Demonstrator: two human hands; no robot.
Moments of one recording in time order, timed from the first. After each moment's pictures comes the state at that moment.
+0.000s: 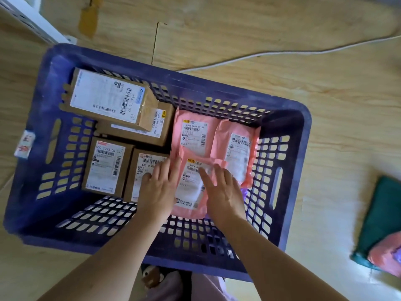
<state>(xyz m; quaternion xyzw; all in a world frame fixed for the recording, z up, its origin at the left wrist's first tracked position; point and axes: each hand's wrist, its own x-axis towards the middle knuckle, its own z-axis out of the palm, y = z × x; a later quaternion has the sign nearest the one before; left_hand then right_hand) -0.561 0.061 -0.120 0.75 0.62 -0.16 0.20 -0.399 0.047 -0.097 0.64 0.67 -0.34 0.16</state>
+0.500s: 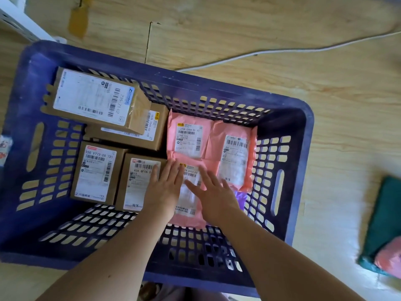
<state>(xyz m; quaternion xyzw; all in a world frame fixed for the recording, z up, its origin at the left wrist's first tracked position) -0.537 0.077 -0.143 0.75 0.50 -0.38 0.21 -0.396 0.061 -0.138 0.51 0.72 -0.37 0.30</state>
